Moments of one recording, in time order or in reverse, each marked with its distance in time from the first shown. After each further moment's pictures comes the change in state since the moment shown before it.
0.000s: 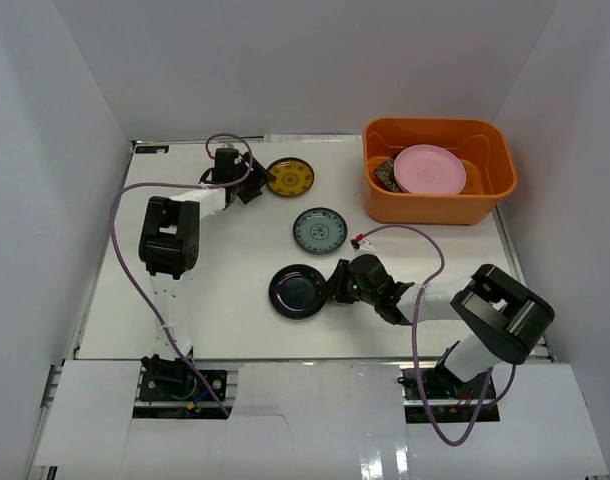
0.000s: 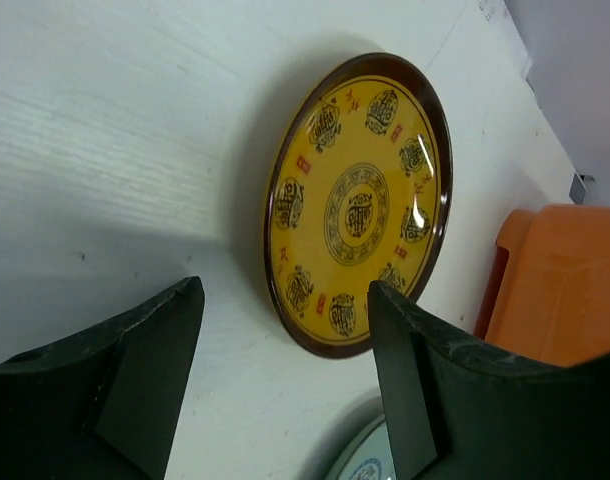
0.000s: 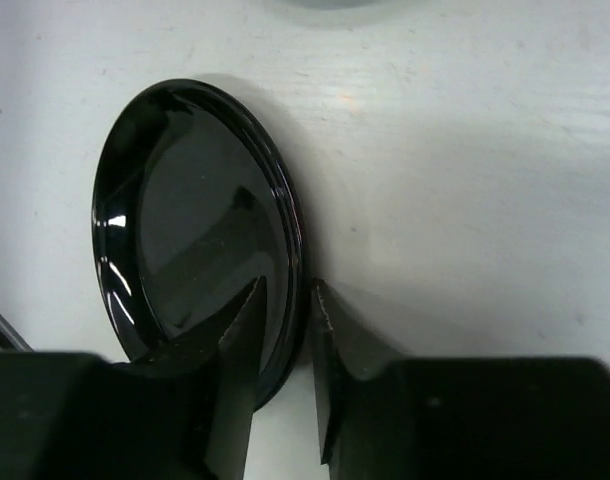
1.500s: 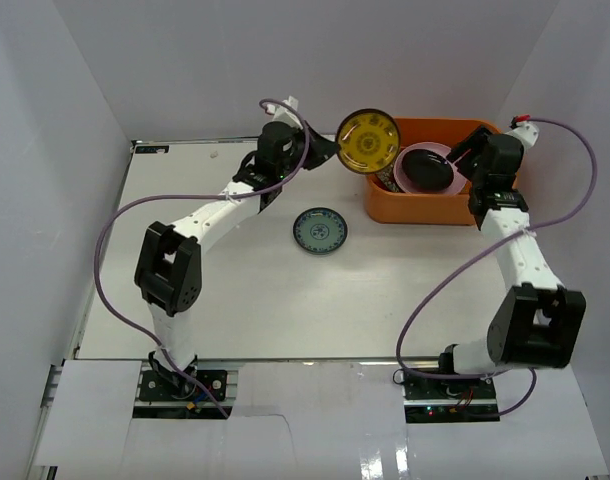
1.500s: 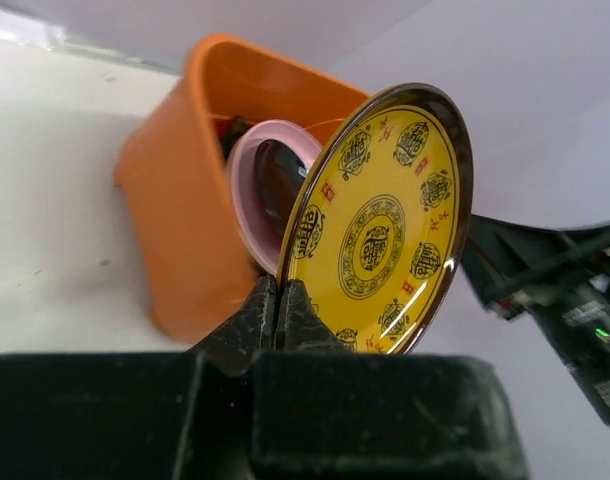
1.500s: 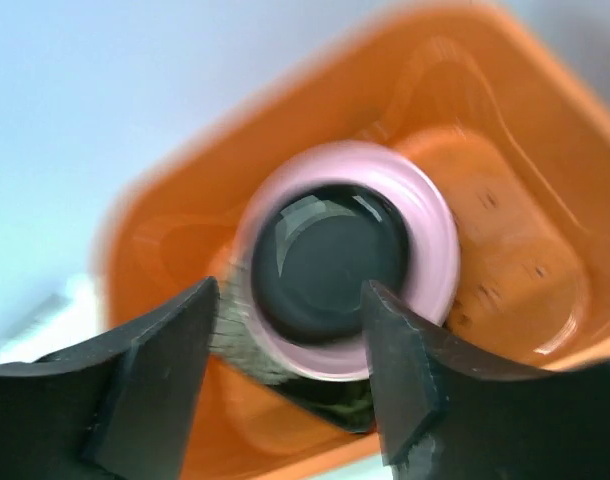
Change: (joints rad) left arm -0.329 -0.312 0.047 0.114 -0.032 0.019; right arm -0.890 -0.031 0.731 -0.455 0.124 -0.305
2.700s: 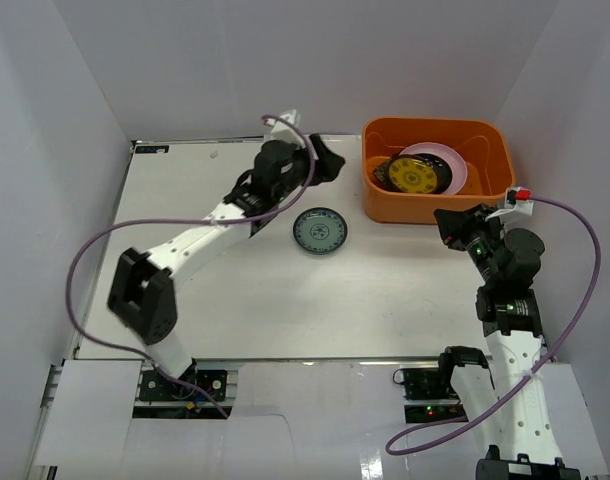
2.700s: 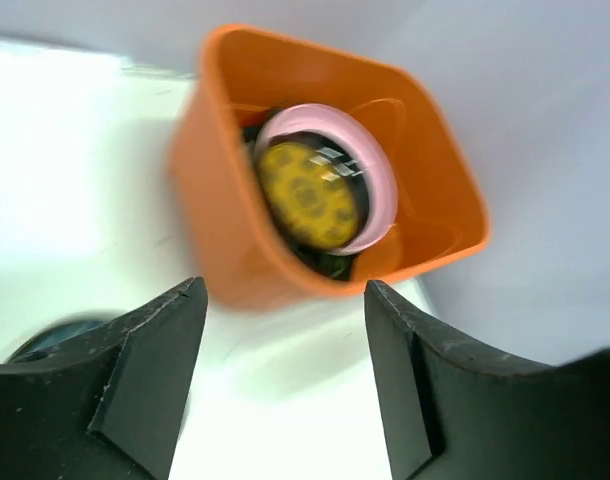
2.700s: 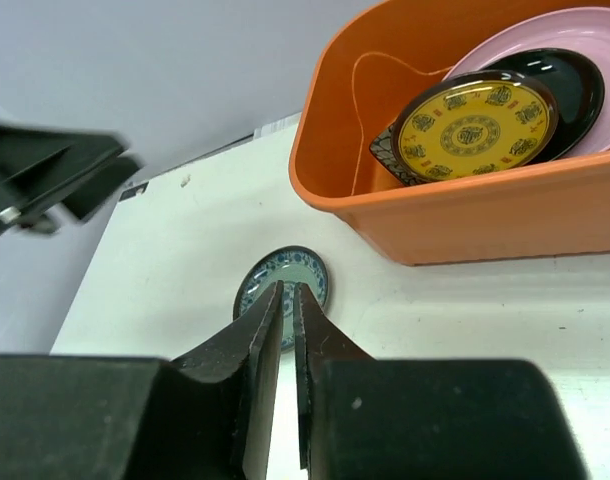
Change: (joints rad) left arm -0.148 -0.059 0.021 -0.075 -0.162 0.227; right arm 0.000 -0.856 -0.470 -0.131 -0.465 0.023
